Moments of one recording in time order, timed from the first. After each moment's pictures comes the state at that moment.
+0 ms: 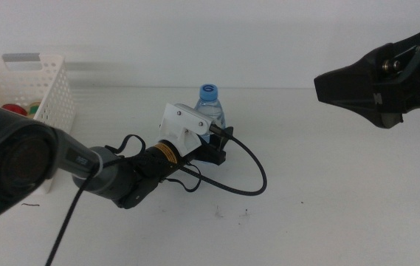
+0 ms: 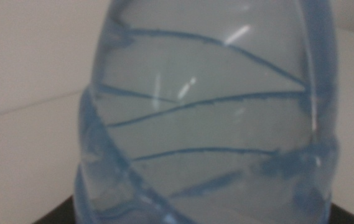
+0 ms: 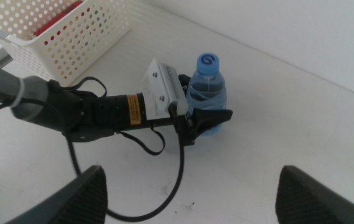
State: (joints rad) left arm -0.42 2.24 -1.07 0.35 -0.94 -0.27; right arm 0.61 1.06 -1.21 0.09 0.82 -0.04
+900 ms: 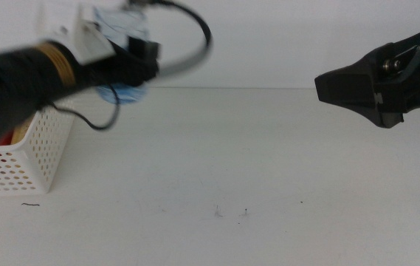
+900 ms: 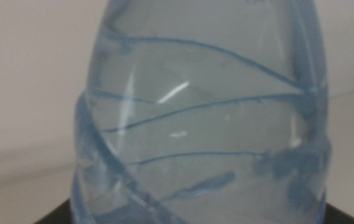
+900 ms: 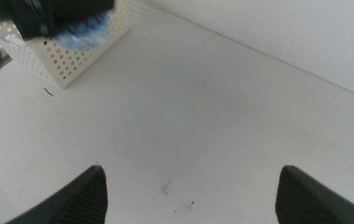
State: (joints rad) left arm -0.41 1.29 -0.94 0.48 0.05 -0.52; right arm 0.61 1.06 -1.21 0.09 0.82 -0.04
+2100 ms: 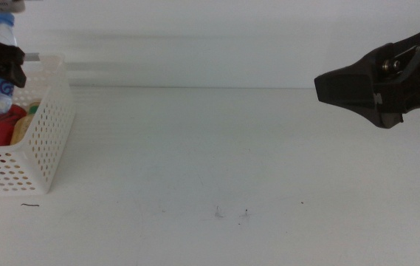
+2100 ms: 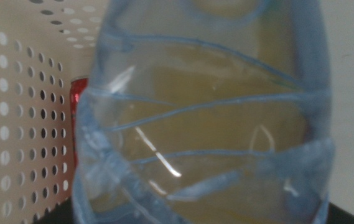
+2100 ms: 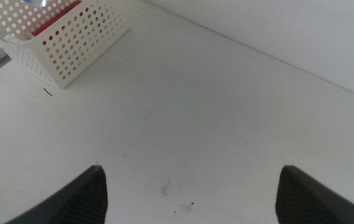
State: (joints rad) left arm 0.24 1.91 -1.74 -0.20 1.05 0.34; right arm 0.61 1.06 -1.21 0.09 0.82 -0.04
